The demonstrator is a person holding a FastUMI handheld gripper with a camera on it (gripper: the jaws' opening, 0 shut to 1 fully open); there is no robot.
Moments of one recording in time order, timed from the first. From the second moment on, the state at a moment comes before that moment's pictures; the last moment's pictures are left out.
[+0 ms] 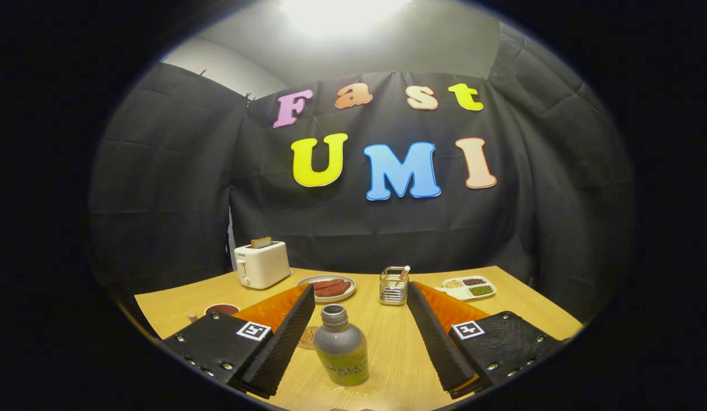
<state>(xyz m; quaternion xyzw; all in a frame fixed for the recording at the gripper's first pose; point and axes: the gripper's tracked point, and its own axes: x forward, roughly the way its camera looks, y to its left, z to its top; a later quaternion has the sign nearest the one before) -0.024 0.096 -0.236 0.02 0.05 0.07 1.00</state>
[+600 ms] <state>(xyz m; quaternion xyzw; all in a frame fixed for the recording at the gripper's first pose) 0.001 0.119 -0.306 0.04 0.07 0.04 1.00</state>
